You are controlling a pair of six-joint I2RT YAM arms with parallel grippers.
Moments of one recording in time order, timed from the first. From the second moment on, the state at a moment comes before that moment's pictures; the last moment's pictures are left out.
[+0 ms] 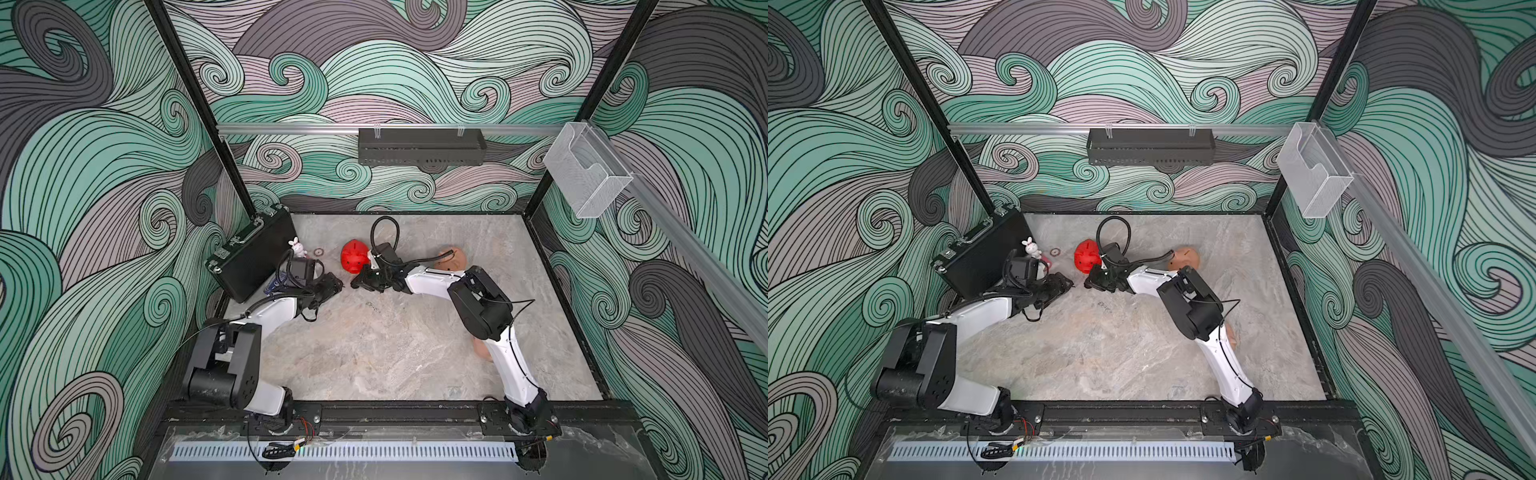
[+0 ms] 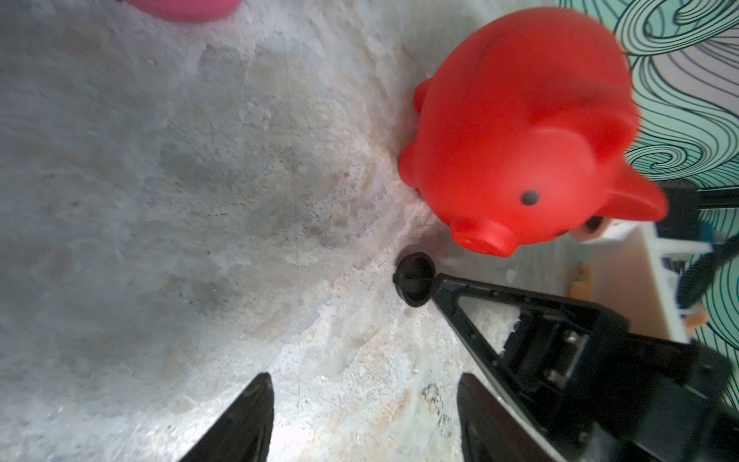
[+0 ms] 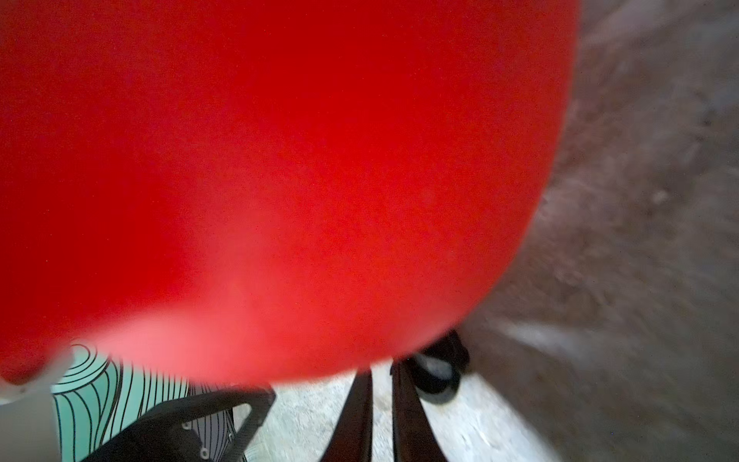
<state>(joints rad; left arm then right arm) -0.15 1.43 0.71 -0.13 0.24 -0.71 0.74 2.27 1.54 0.00 -0.37 0.96</state>
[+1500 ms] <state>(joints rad) -0.69 1.73 1.21 -0.22 0.09 -0.55 0.25 1.40 0.95 -0.37 -0.07 0.54</state>
